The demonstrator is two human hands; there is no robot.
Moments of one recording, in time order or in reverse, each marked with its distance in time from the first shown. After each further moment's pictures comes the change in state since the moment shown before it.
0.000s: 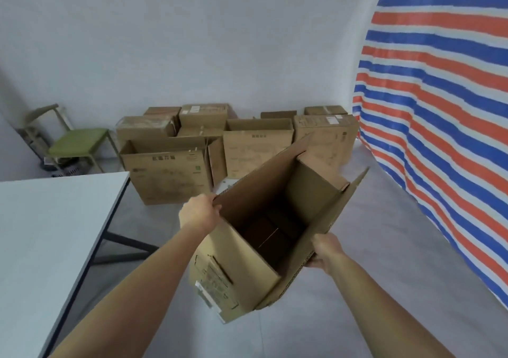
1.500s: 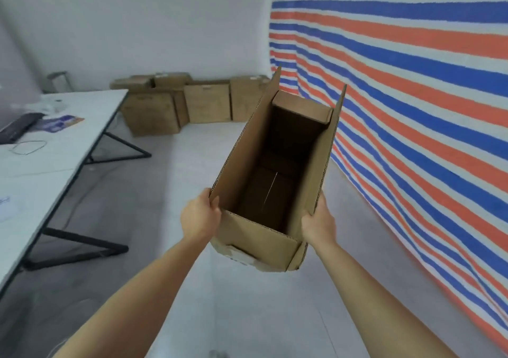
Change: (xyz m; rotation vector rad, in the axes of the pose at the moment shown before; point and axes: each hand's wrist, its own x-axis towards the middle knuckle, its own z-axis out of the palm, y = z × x) left_hand -1.379 0.151 0.065 -0.266 0.228 0.007; right_hand -0.914 0.842 -0.586 -0.300 0.361 -0.520
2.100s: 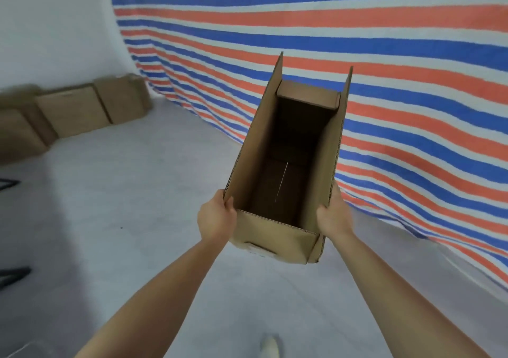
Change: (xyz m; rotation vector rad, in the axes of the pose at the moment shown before) left_hand -0.543 0.042 -0.065 -0.188 -0.370 0.397; right_hand -0.520 0.249 -0.275 -0.140 0.479 0.257
